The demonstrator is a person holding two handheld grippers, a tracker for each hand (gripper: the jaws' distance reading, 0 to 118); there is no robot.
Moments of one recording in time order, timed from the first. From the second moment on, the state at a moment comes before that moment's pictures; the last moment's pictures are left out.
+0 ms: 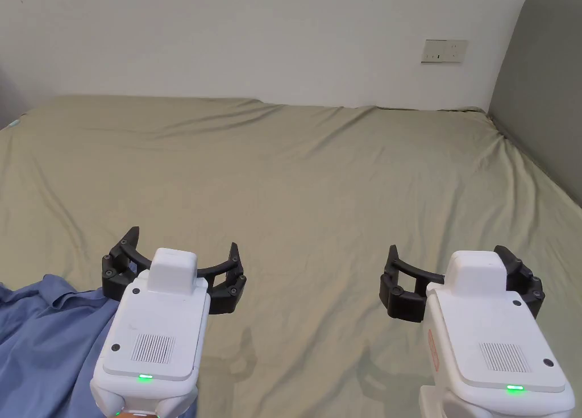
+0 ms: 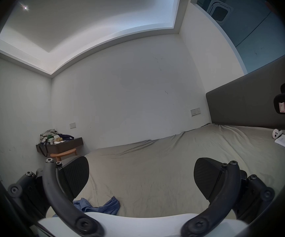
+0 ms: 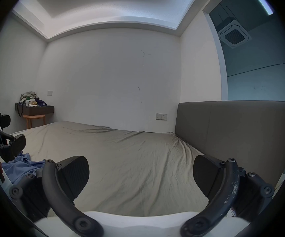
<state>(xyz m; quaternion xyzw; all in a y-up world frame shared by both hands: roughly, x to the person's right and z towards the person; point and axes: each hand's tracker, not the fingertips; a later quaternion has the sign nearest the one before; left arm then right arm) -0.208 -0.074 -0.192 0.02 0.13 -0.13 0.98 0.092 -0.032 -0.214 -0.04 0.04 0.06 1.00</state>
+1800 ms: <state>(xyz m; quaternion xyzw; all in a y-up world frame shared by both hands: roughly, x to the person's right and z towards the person) -0.328 -0.059 -0.117 -0.01 0.28 -0.10 0.96 -0.029 -0.019 -0.231 -0.03 0.20 0.05 0.98</state>
